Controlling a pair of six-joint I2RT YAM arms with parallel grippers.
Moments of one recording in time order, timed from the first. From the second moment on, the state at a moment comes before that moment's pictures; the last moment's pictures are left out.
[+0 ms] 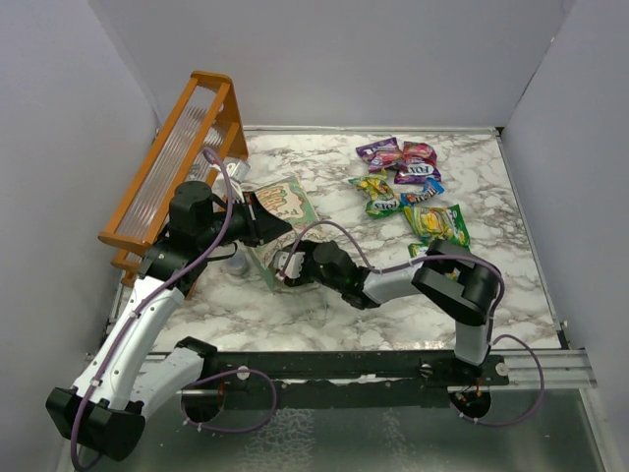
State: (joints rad) left arm -0.36 0.91 0.96 -0.38 0.59 -0.60; right arm 1.03 1.89 0.83 0.71 0.07 -0.71
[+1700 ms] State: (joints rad) left arm -0.36 0.90 0.96 -0.41 0.58 -0.61; right arm 0.99 2.23 1.04 1.08 -0.10 -1.06
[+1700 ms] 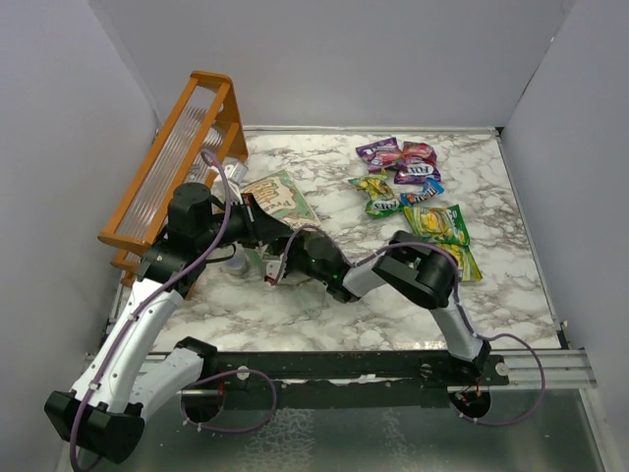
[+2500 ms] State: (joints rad) left arm -0.36 0.86 0.95 -0.40 0.53 -0.62; right arm 1.02 1.43 0.49 0.94 -0.44 -0.64
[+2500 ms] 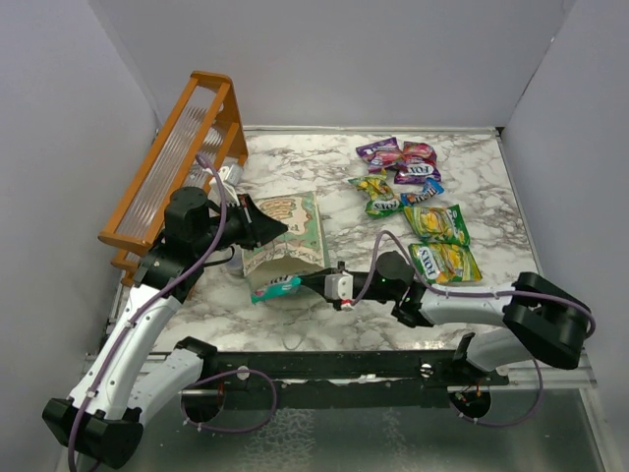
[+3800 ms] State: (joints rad) left arm -0.36 0.85 0.92 -0.40 0.47 -0.62; right arm 1.02 0.85 0.69 0.39 0.59 -0.45
